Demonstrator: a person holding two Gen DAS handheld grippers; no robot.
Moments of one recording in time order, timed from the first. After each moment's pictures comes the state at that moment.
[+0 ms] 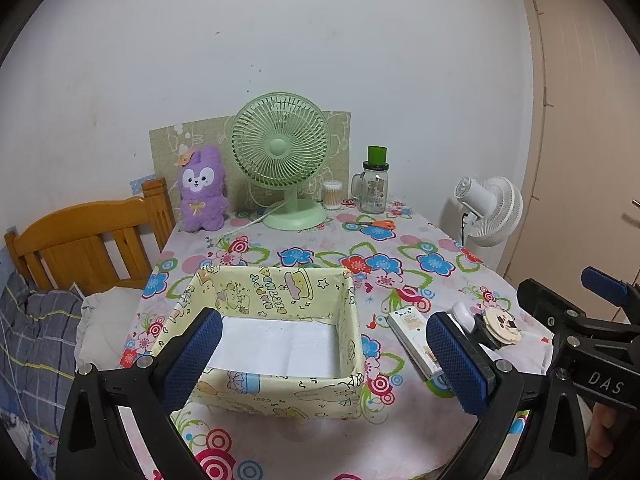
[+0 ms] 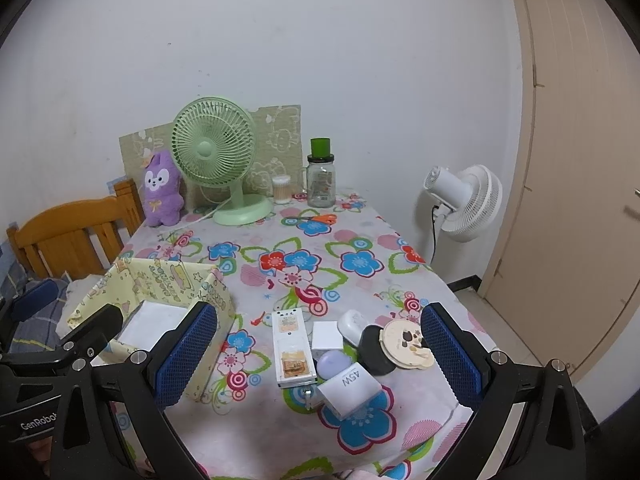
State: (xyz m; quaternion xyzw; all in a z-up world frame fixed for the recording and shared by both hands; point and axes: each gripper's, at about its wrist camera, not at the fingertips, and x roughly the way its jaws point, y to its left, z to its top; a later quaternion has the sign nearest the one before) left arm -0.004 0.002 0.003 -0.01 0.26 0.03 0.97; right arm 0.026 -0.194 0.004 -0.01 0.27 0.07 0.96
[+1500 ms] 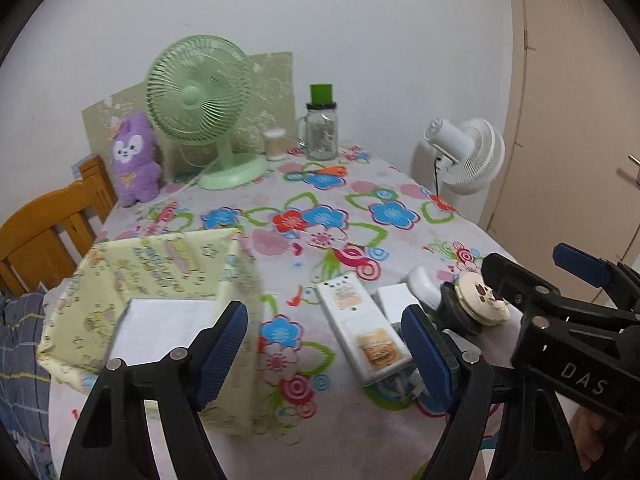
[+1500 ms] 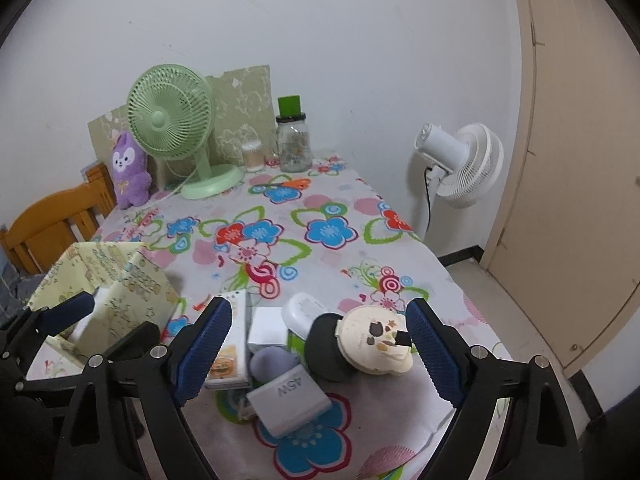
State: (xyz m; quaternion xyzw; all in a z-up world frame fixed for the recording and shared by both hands) left arm 0.071 -0.092 -0.054 0.02 0.34 -0.01 0.94; right arm 0.092 -0.251 -0.054 0.01 0.32 0.07 0.94
